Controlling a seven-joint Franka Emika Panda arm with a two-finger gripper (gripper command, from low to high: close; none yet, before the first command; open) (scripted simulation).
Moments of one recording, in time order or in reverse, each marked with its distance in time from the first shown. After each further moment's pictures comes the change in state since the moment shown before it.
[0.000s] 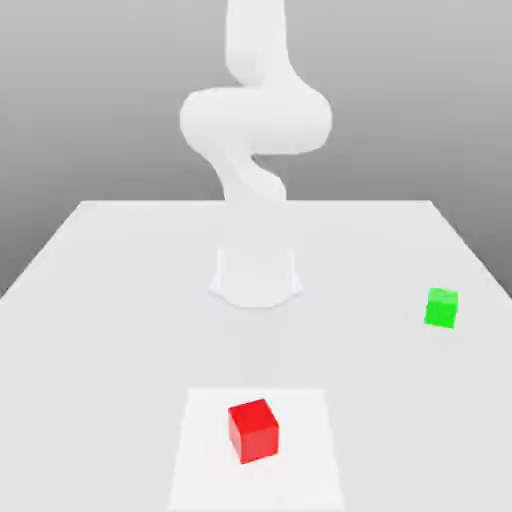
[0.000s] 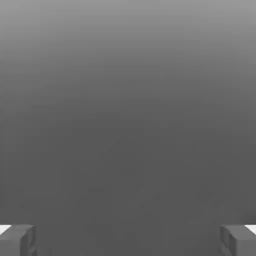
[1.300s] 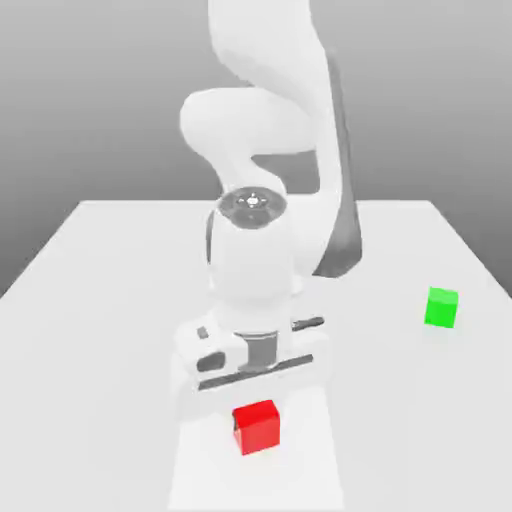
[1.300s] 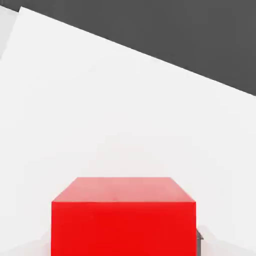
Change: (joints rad) arm 0.045 0.825 -0.049 -0.355 0.024 0.464 -0.366
